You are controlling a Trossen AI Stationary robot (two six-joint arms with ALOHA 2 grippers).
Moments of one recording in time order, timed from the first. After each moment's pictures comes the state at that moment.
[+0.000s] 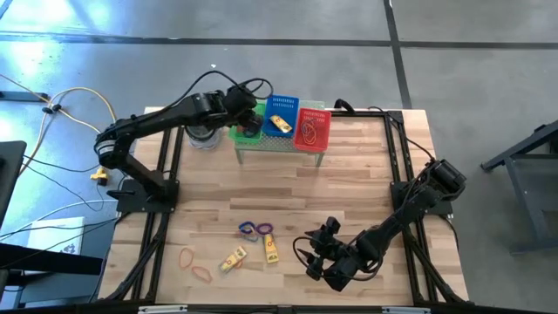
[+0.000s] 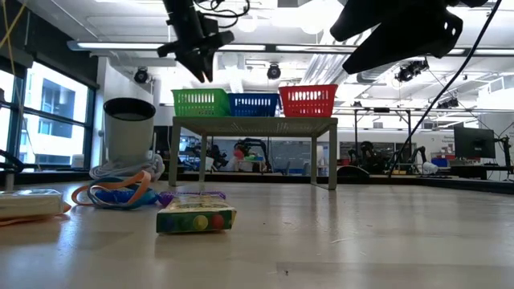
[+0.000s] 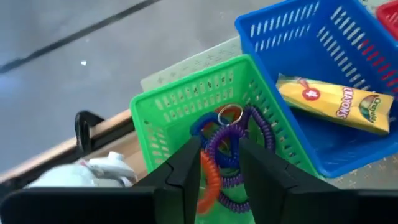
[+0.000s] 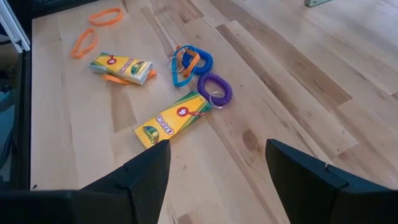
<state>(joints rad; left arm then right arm) 0.41 1.49 1.51 -0.92 -0.49 -0.51 0.70 1.79 1.20 -0.38 0.78 0.96</state>
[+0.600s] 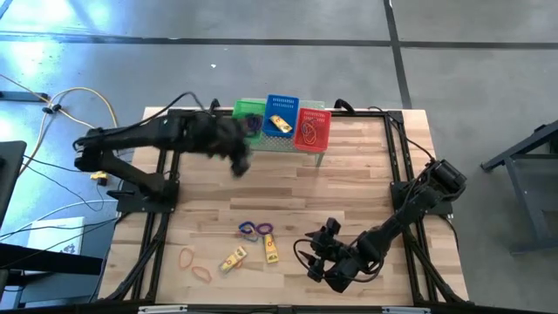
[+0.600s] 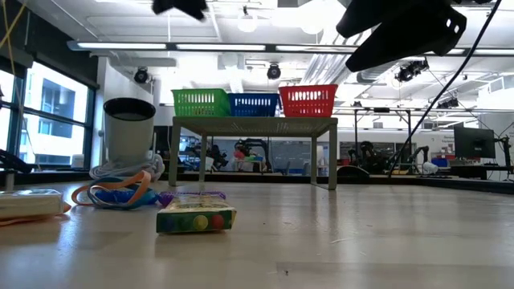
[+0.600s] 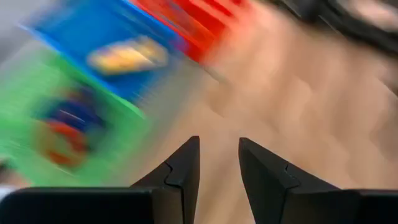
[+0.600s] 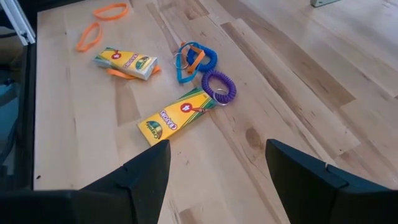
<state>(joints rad) 0.05 1.29 1.51 -0.98 -0.23 -0.39 0.71 1.79 1.20 -0.38 0.77 0.94</state>
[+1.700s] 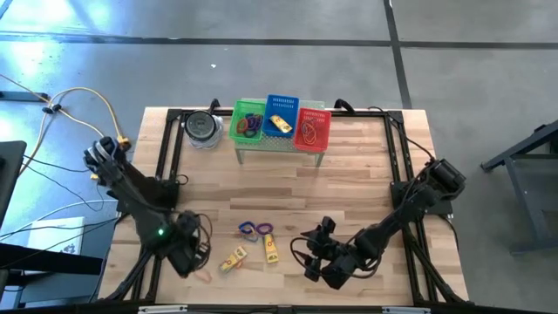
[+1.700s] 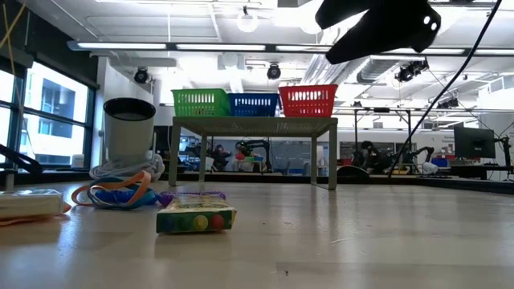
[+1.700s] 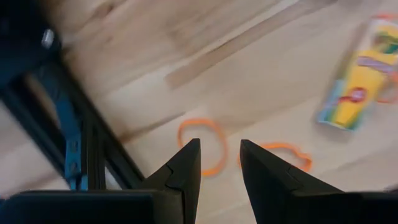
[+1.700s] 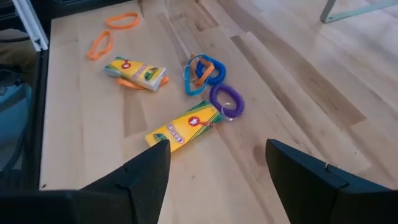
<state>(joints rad) -0.87 1.44 1.15 -1.25 -0.04 -1.98 0.68 1.79 1.20 -0.30 0.76 0.84</state>
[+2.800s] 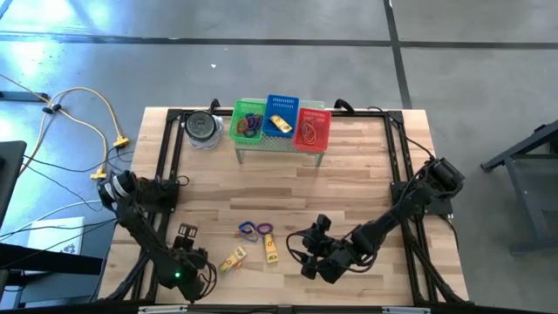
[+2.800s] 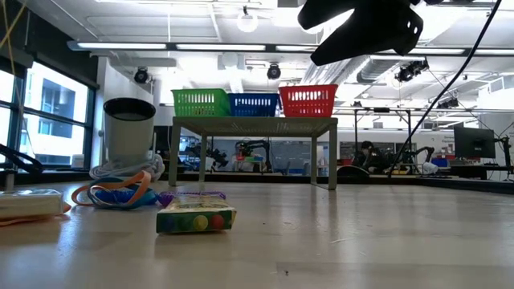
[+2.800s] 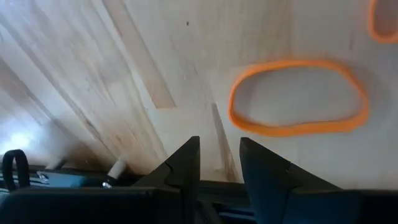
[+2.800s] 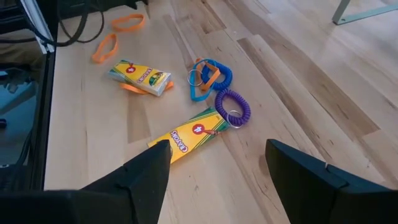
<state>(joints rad) -1.00 1.81 1.14 -1.24 0.00 -0.75 0.65 1.79 1.20 -0.25 0.70 0.78</state>
